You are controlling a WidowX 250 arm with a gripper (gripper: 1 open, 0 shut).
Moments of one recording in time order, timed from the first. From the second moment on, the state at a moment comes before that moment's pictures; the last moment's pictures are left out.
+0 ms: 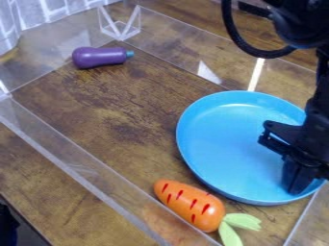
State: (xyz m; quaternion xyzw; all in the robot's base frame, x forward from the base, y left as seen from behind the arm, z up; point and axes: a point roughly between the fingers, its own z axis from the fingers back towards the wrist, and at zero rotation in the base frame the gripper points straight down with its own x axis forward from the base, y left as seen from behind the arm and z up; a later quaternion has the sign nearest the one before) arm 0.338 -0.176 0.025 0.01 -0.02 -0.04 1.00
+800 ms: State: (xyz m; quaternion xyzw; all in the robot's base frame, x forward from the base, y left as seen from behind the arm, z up) arm 0.345 -0.179 0.026 0.02 -0.02 -0.06 1.00
